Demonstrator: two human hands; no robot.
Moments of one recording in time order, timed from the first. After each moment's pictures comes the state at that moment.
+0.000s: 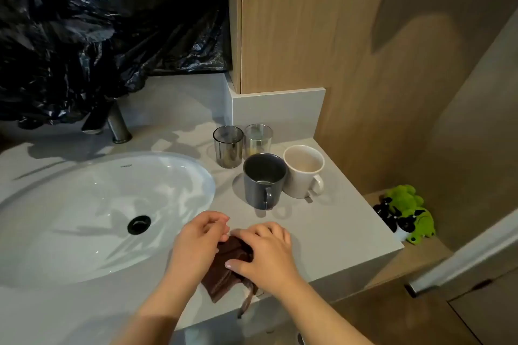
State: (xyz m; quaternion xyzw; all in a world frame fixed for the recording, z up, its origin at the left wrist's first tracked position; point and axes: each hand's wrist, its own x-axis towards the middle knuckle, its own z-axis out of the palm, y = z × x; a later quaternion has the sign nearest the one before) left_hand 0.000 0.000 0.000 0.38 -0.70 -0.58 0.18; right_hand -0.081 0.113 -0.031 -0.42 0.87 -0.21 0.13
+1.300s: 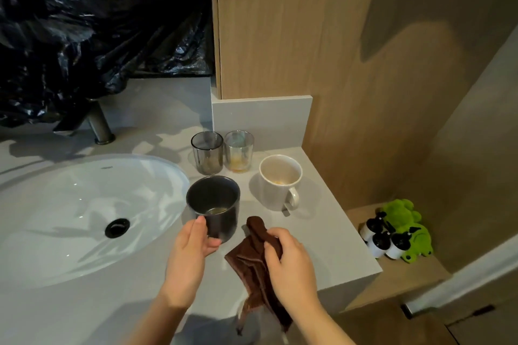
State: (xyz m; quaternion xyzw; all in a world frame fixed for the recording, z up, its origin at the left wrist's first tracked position) left_hand -0.044 0.037 -0.026 0.40 -0.59 -0.65 0.27; right_hand -0.130 0.178 -0.023 -0.27 0.88 -0.38 0.11
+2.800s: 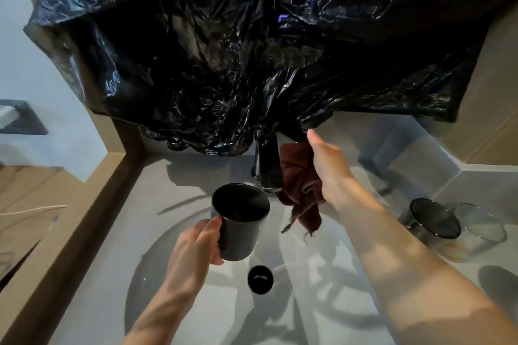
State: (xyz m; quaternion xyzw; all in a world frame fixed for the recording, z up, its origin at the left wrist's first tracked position) left_hand 0.085 -0.318 -0.004 0.46 -0.60 -0.59 0.28; right_hand -0.133 -0.279 0.071 -0.10 0.73 -0.61 0.28
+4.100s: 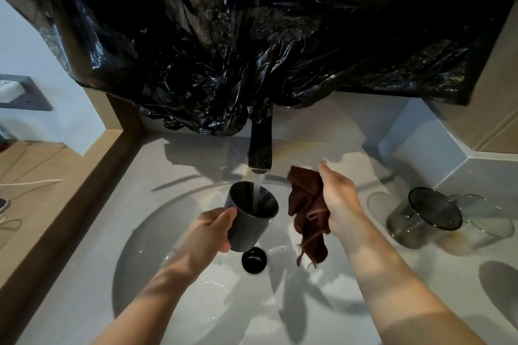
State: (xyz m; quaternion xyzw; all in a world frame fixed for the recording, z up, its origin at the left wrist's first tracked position) left_hand 0.061 -0.307 -0.031 0.42 -0.67 -0.59 0.18; right_hand -0.132 -0.222 0.020 -0.04 0.73 -0.60 0.32
